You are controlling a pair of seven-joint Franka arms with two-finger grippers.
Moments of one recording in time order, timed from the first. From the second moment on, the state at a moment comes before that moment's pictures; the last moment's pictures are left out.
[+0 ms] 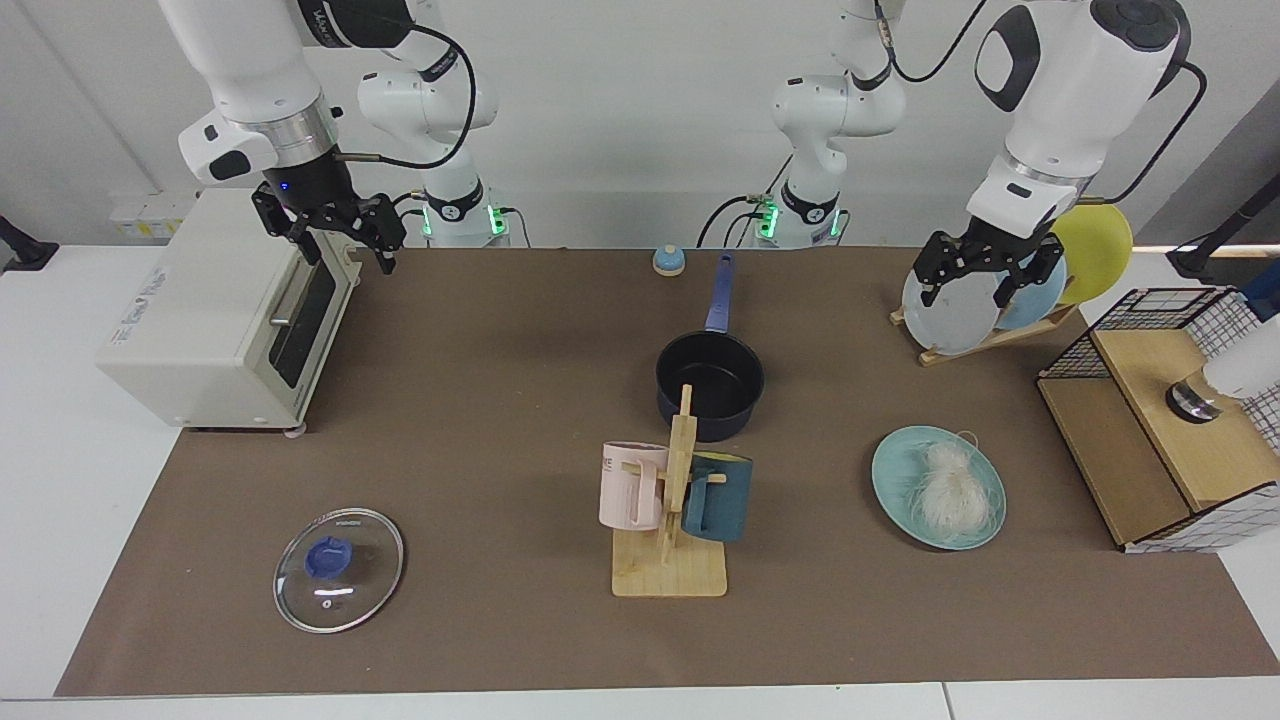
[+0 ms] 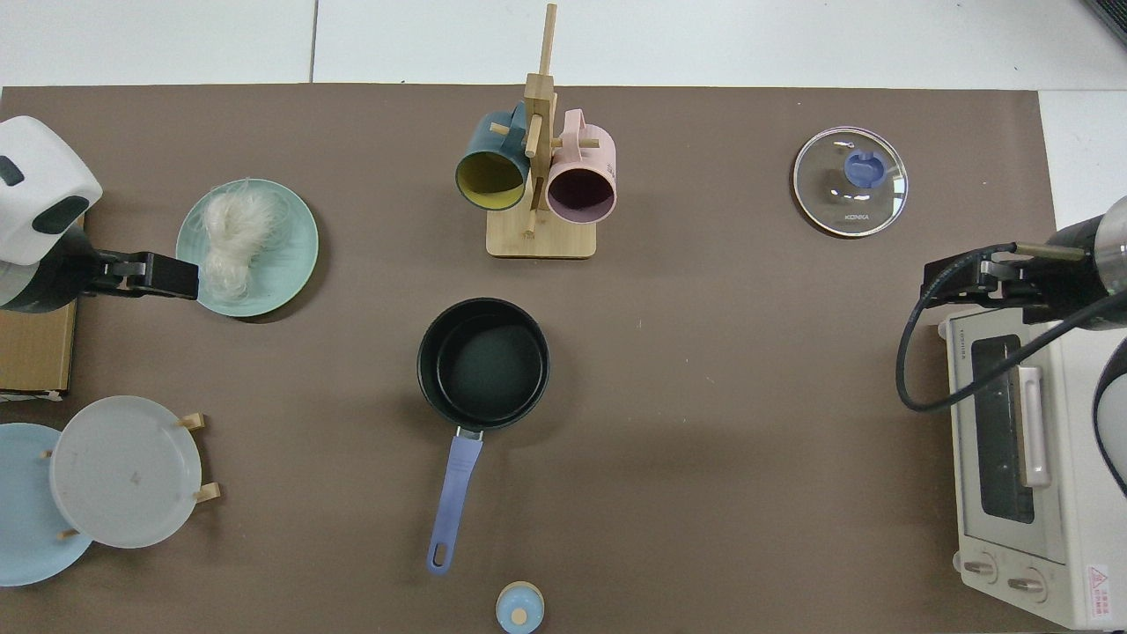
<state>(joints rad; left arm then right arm) -0.07 0.01 0.02 -1.64 0.01 1.71 0.03 0.02 -0.01 0.03 -1.58 0.00 1.58 0.24</state>
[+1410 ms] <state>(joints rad) -0.07 0.26 0.06 -1.45 -0.01 1.82 0.02 0.01 -0.01 0.03 -1.58 -0.02 1.58 0.24</state>
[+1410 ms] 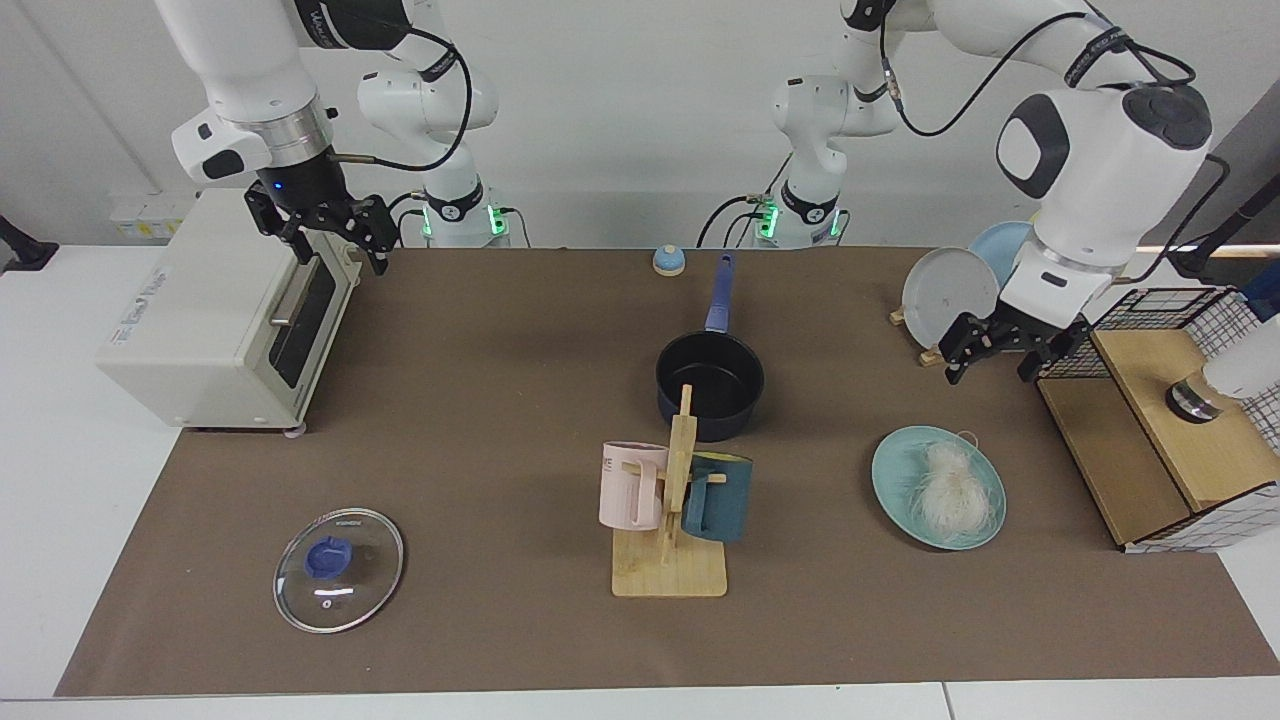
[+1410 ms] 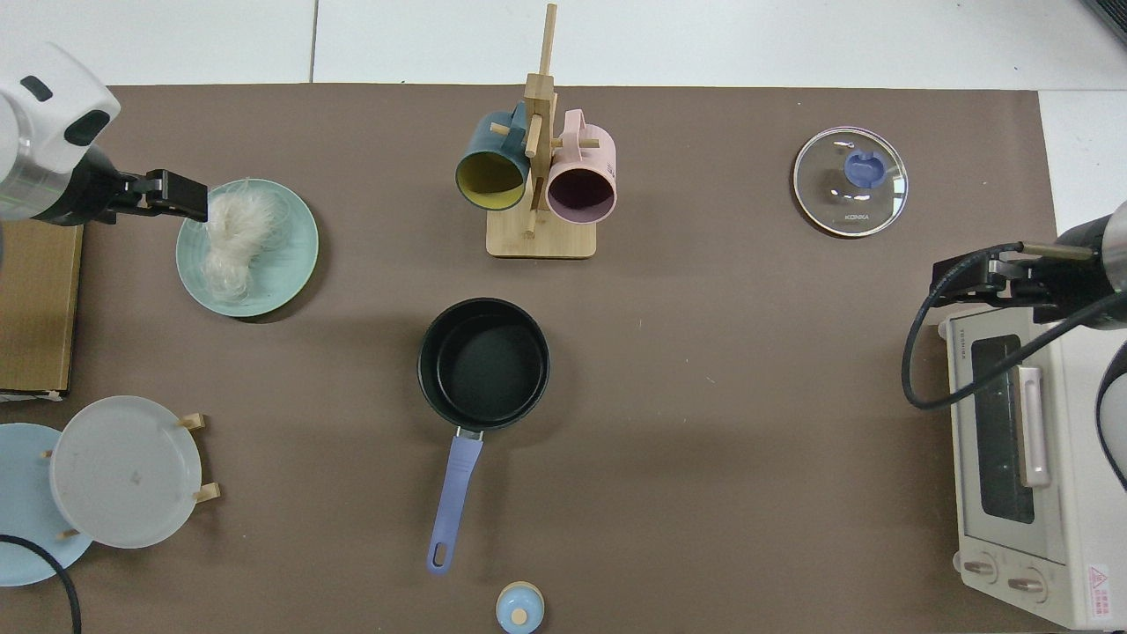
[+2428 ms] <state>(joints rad) -0.01 0.57 0.05 -1.51 -0.01 2.17 0.08 0.01 -0.01 0.03 -1.58 -0.04 1.59 0.24</state>
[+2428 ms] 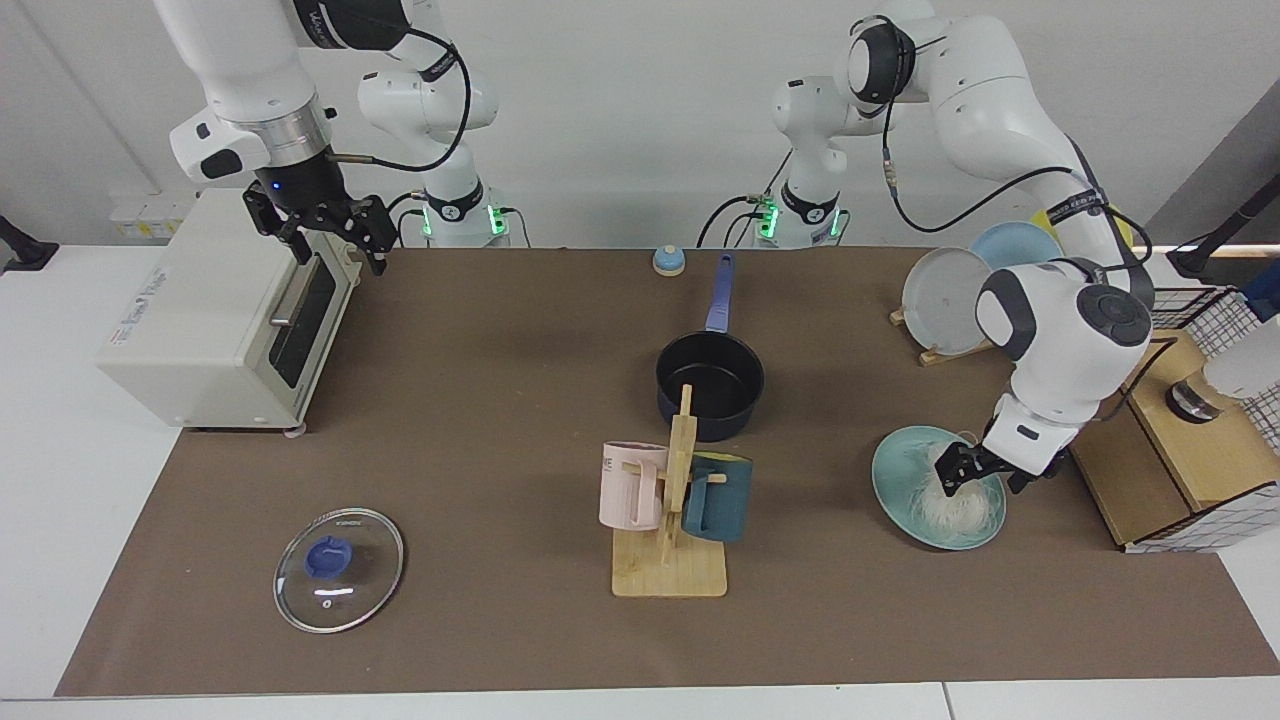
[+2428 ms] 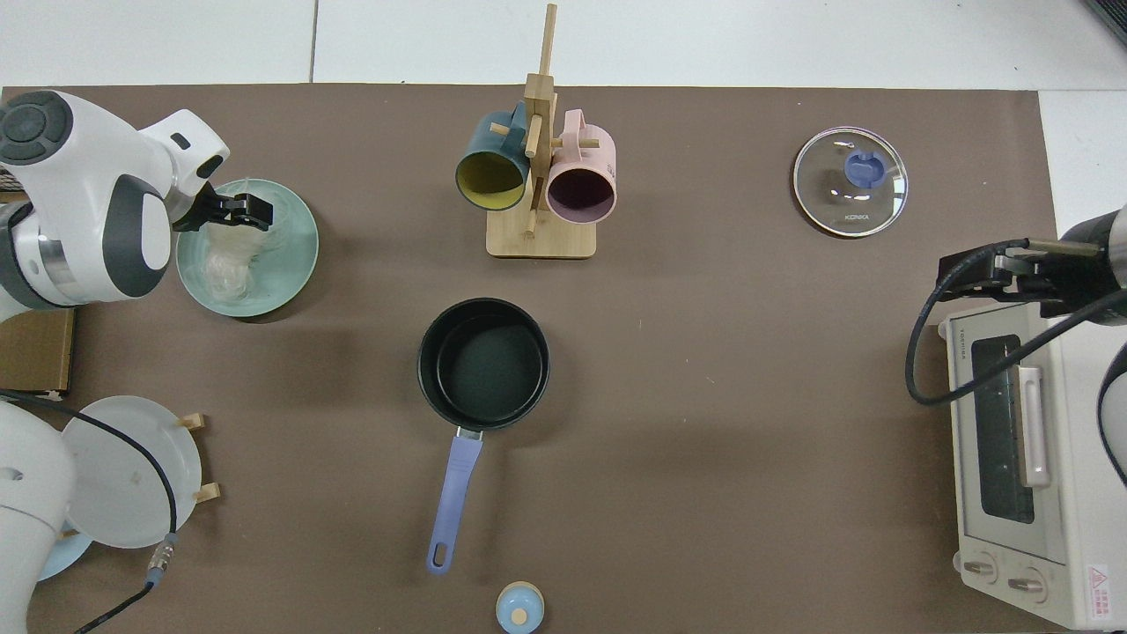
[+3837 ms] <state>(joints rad) 0.00 0.35 0.04 -1.55 -0.08 1.94 0.12 -0.06 0.76 0.00 -0.97 -0.08 1.84 0.05</state>
